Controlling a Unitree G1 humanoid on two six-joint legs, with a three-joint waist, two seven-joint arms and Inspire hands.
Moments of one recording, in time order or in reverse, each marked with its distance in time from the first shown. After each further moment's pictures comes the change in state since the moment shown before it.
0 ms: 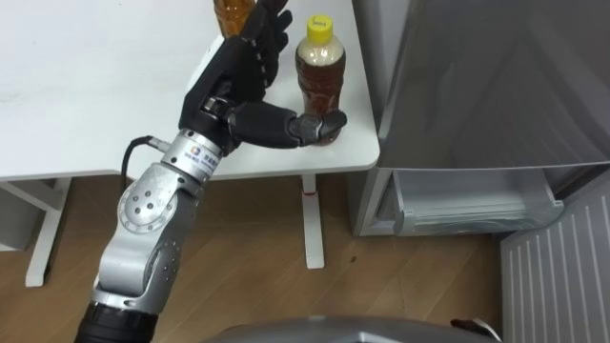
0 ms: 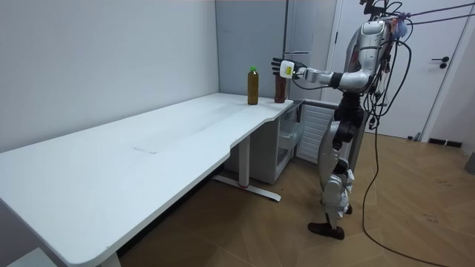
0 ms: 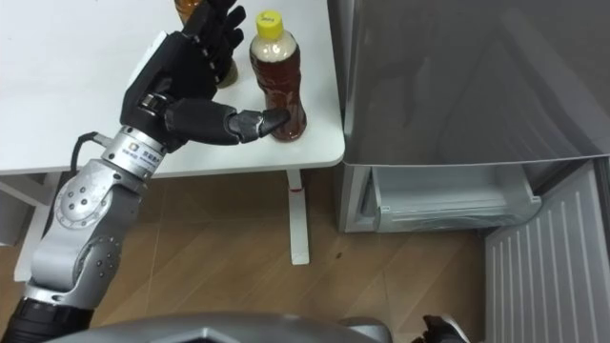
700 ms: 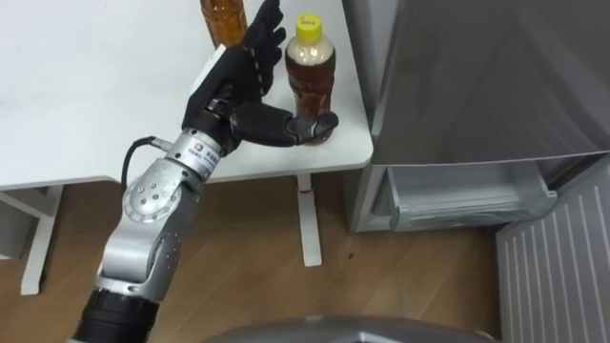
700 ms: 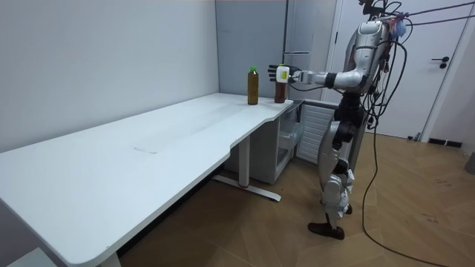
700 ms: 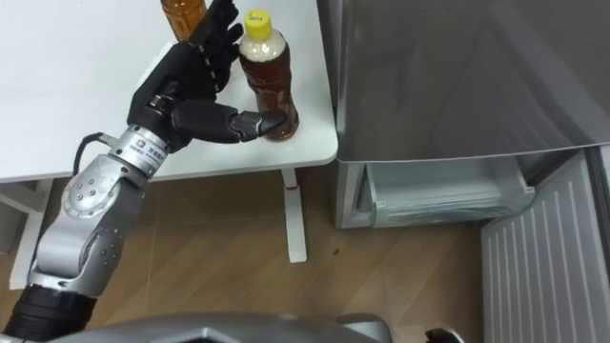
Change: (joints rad) left arm -0.076 0.004 0.014 0.119 0.012 0.048 0.018; right arm 0.009 0.003 -0.023 -0.006 -0.032 0.087 0.040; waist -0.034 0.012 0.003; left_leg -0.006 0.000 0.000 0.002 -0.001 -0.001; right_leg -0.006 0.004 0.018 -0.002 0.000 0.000
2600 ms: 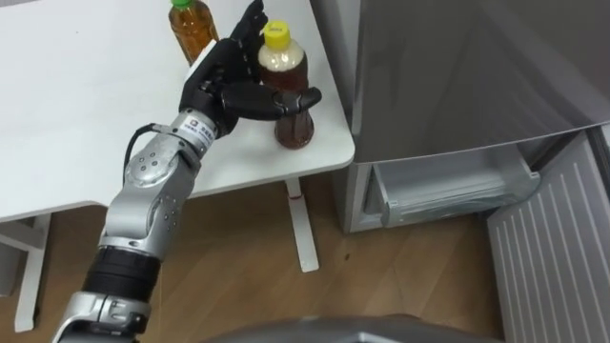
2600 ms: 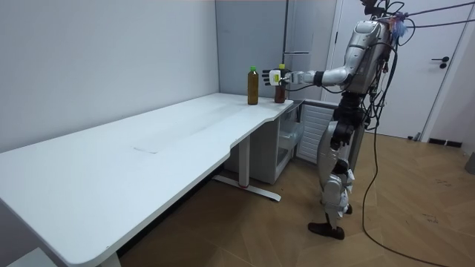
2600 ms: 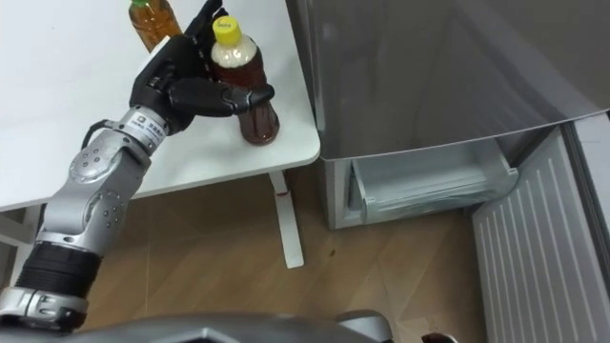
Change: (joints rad) left arm -0.154 0.003 0.039 0.231 -0.102 0.058 0.001; right arm 0.033 0.016 -0.036 -0.070 0.000 0.041 0.025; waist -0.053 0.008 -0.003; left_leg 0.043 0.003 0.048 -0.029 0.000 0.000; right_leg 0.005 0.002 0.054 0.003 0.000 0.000
